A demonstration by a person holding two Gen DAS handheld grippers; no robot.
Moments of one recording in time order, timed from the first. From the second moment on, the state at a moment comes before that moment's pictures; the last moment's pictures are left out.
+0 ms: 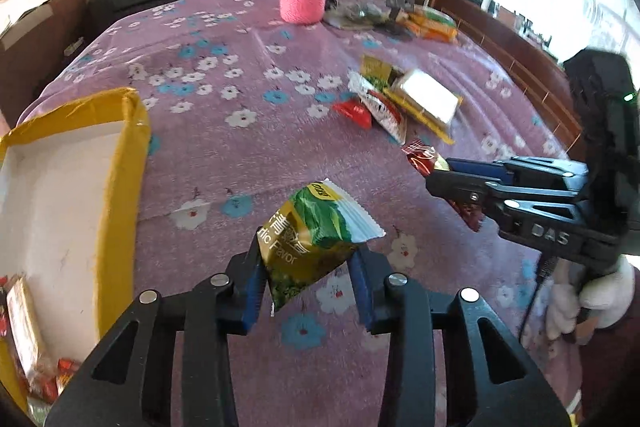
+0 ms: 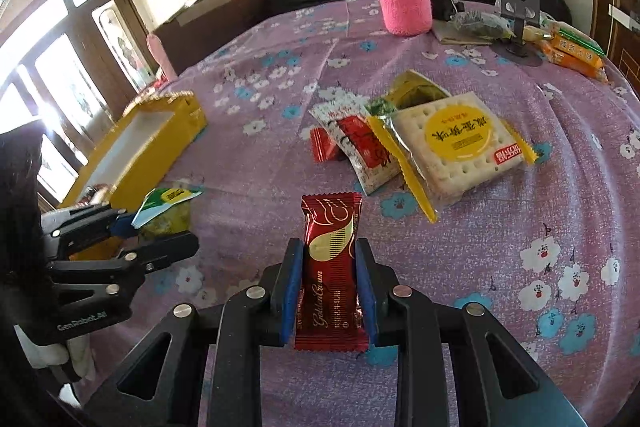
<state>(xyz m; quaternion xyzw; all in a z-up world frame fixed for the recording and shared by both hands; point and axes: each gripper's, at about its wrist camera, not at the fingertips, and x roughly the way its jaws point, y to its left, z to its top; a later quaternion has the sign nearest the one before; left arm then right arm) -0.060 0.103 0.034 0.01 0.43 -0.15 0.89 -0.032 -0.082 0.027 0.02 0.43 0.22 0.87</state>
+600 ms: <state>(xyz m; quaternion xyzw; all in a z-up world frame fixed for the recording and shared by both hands) -0.105 0.297 0.081 -0.09 0.41 -0.01 0.91 -0.070 0.009 0.070 0.03 0.42 0.31 0.85</state>
